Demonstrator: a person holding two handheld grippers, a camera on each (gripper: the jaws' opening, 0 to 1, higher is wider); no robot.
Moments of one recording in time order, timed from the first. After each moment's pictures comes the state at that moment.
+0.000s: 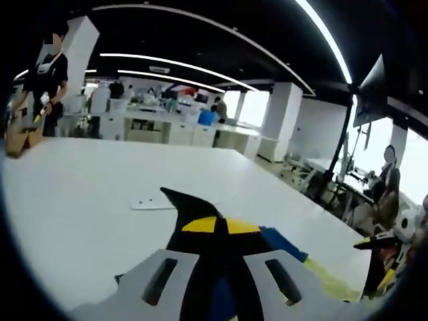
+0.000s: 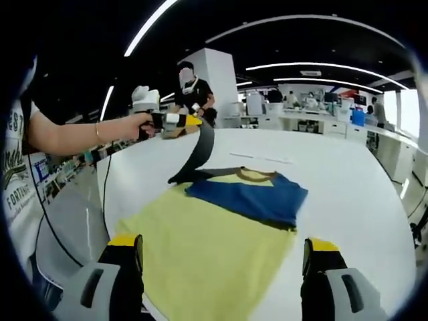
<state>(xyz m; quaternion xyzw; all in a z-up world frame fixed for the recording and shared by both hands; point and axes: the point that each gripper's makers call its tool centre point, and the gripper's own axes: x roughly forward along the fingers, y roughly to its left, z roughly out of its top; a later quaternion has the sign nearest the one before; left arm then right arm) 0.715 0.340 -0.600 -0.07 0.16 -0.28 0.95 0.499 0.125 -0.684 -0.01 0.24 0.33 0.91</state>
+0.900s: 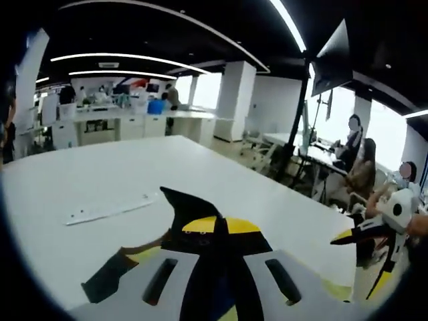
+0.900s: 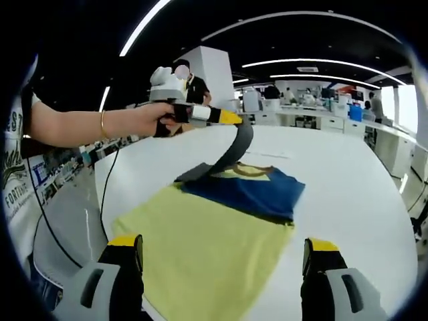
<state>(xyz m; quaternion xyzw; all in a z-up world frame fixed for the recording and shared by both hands) 0.698 0.197 -0.623 -0.01 0.18 -0.41 0.89 0.499 0.123 -0.691 0.00 0.25 0.32 0.91</state>
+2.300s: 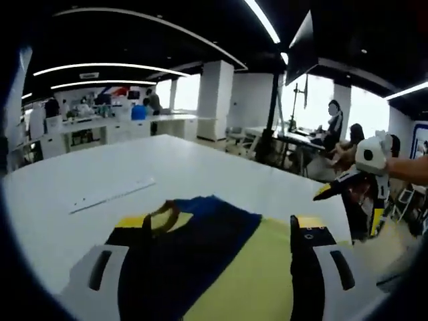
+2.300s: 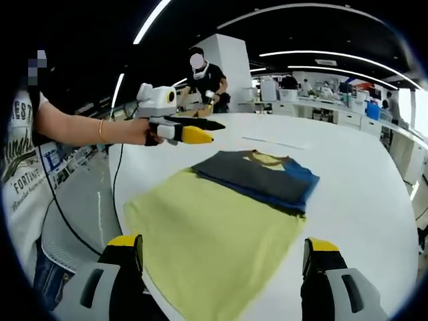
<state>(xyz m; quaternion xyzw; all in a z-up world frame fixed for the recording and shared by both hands) 0.629 0.275 -0.650 0.02 0.15 -0.46 0.87 0.484 0.130 -0.699 -0.03 0.29 0.38 0.88</state>
